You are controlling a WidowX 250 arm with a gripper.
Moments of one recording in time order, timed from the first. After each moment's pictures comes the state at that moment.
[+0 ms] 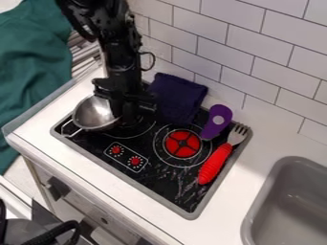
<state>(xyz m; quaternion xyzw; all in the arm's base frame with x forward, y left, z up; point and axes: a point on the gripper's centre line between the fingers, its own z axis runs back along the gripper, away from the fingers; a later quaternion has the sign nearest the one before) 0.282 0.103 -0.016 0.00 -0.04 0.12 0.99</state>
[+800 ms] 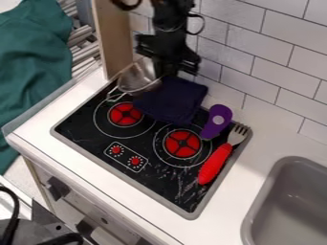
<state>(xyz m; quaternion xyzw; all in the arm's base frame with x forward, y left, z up) 0.351 0.062 0.035 0.05 -0.11 0.05 0.99</state>
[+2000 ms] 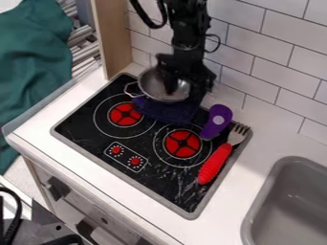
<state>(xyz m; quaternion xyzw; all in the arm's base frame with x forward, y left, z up) 0.367 0.057 0.002 0.02 -0.09 0.03 1.00</state>
